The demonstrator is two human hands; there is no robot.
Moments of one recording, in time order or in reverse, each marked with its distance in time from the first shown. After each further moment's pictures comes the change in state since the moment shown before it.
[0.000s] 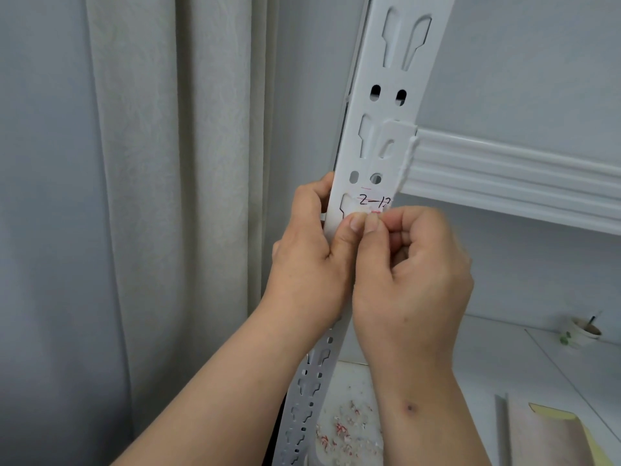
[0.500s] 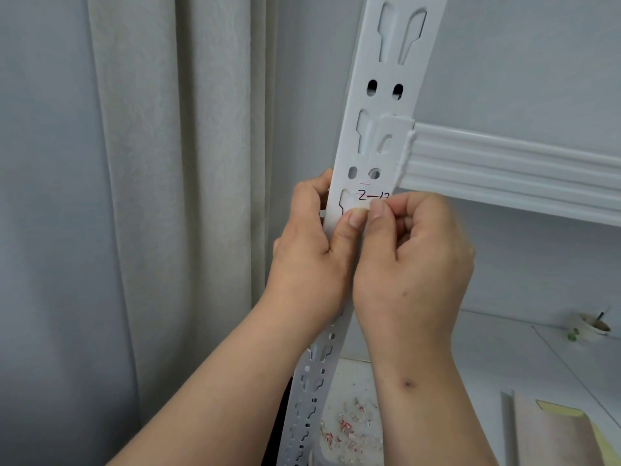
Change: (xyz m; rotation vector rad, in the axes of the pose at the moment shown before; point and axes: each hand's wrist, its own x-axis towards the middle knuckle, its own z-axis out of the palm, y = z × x) left_hand 0.000 0.001 0.000 0.007 -0.001 -0.001; right_hand 0.007 0.001 0.005 -0.003 0.027 0.031
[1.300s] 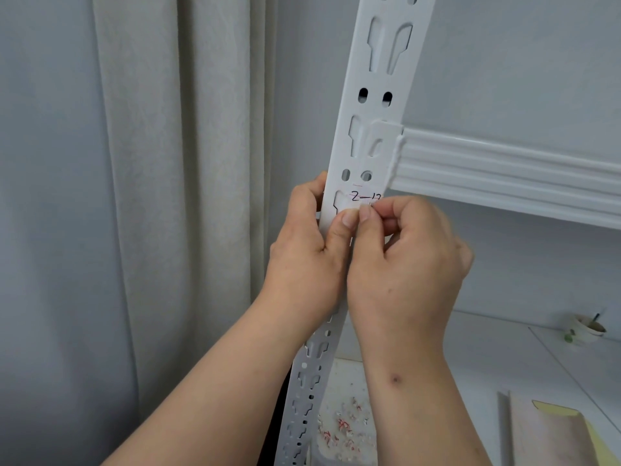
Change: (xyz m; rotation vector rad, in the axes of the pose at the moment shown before) left_hand -0.002 0.003 0.000 -0.004 -0.006 -0.055; right_hand -0.001 -0.002 -0.004 -0.107 -0.009 0.006
